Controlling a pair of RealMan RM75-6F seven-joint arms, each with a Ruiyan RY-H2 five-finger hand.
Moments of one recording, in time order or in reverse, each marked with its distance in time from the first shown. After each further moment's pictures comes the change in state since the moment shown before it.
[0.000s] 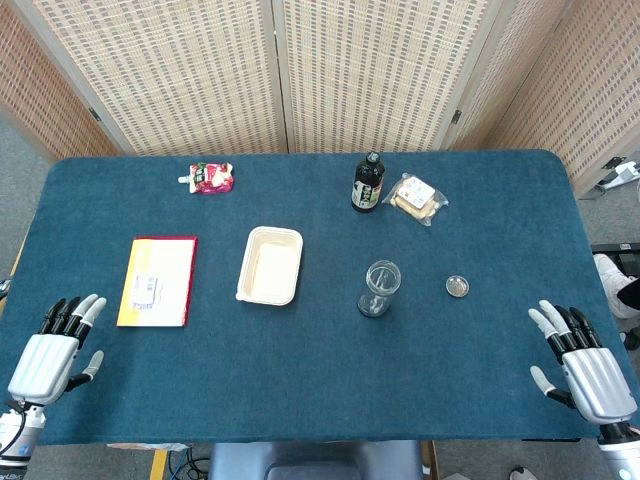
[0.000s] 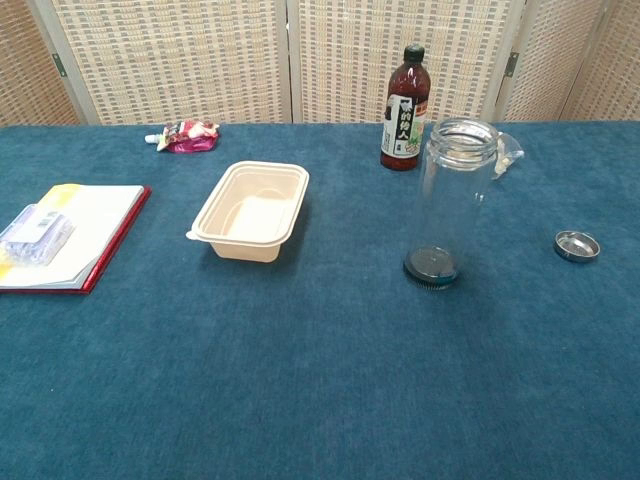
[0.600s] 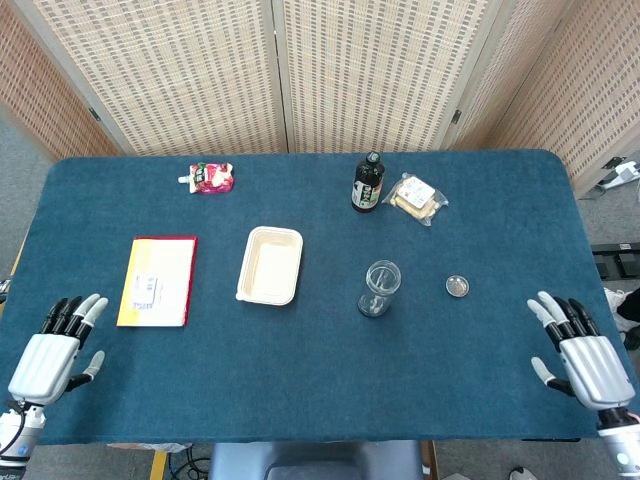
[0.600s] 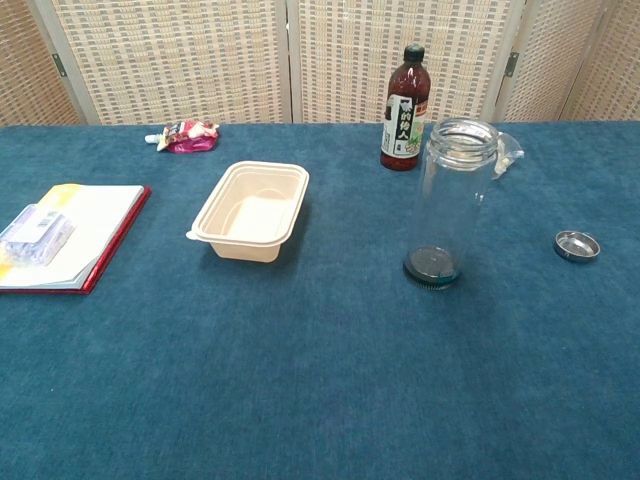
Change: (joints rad) left arm -0.004 0.004 0.006 0.009 0.019 0.006 -0.022; right arm 0.055 0.060 0.030 -0.061 0.063 -0.108 -0.038
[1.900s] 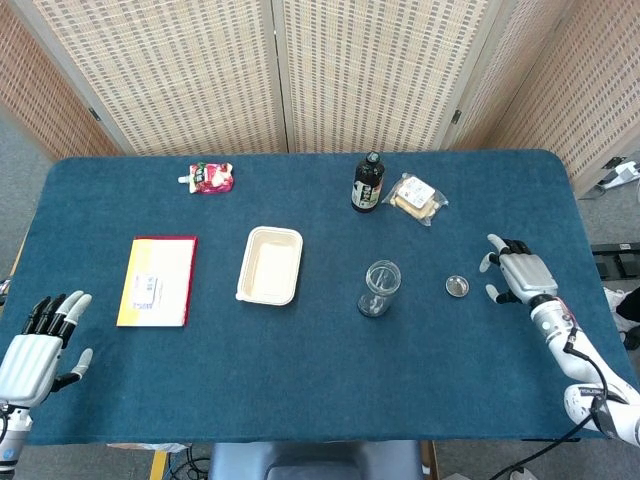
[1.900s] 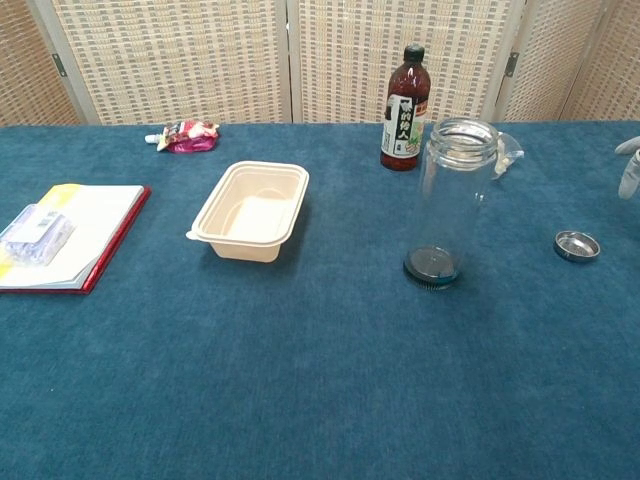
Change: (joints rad) left arm 0.022 0.028 -0.012 -0.014 -0.013 0.043 -0.053; right arm 0.476 -0.159 0.159 0.264 0.476 -0.716 -0.035
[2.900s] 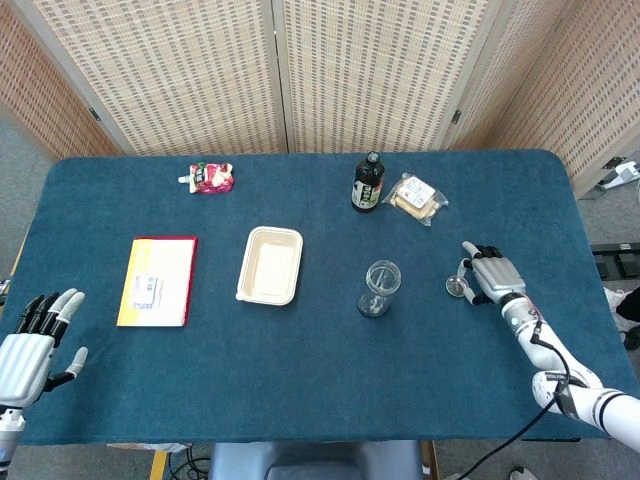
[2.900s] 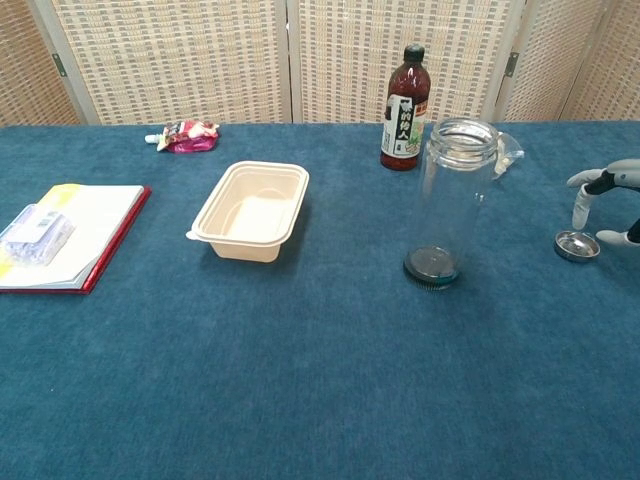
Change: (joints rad) left arm 0.006 0.020 -0.004 0.000 0.009 0.016 -0.053; right arm 0.079 -0.149 -0.024 0.134 0.049 -0.073 -0.060
